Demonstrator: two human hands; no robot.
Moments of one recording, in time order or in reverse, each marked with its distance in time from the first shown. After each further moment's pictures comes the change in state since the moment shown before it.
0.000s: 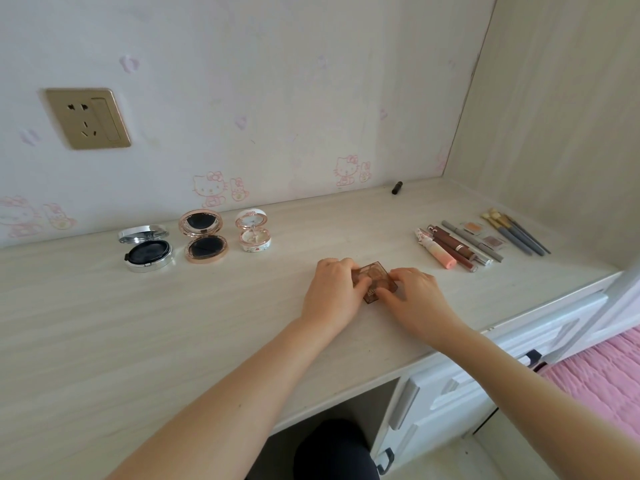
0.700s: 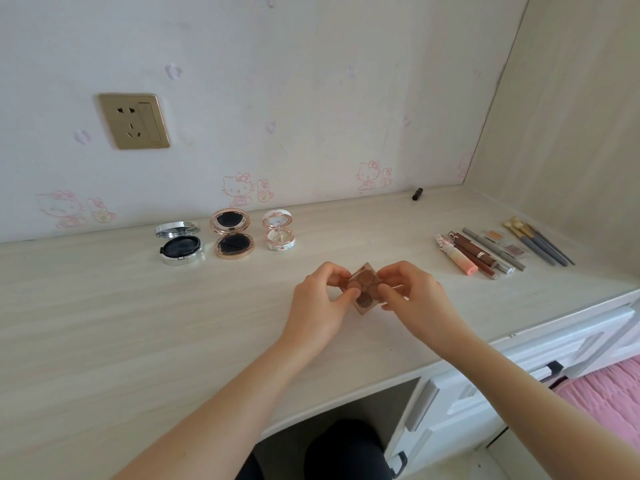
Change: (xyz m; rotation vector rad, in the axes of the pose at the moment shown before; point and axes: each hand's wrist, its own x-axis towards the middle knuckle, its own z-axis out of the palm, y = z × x) left_hand -0.044 -0.020 -0.051 -0.304 0.132 -0.064; right_hand -0.019 -0.043 -0.001 0.439 0.036 -0.104
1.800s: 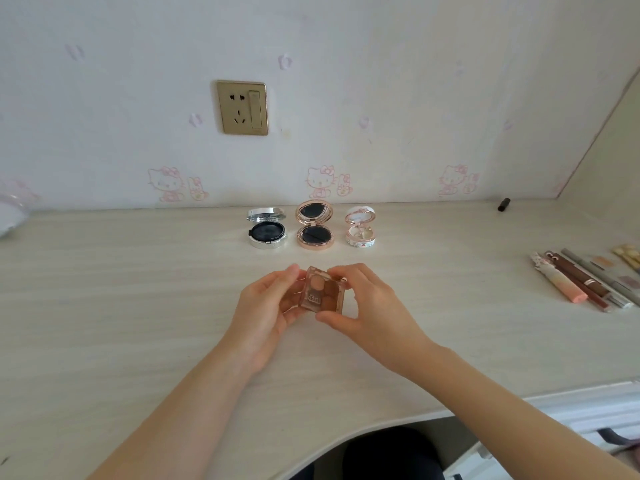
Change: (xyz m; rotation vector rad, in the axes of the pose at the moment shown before) left_hand -0.039 -0.056 -0.156 -0.870 0.160 -0.459; right_hand -0.011 -0.097 0.130 -0.153 -0.272 -0.433
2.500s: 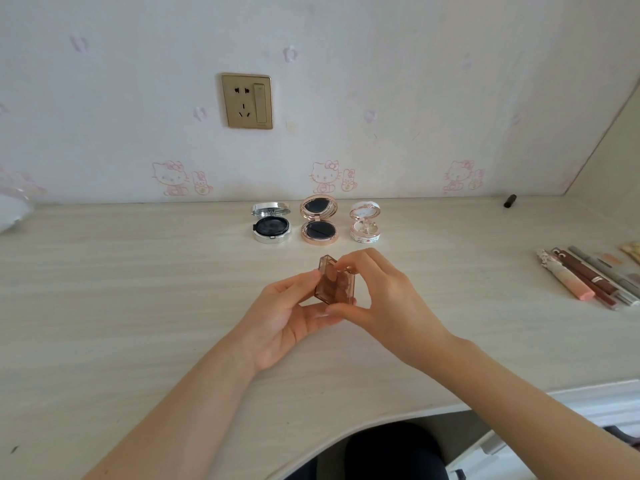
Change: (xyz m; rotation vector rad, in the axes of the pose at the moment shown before) left_hand -0.007 0.003 0.004 -0.113 -0.345 -0.144; right_hand -0.002 -0.009 -0.017 -0.020 0.031 -0.144
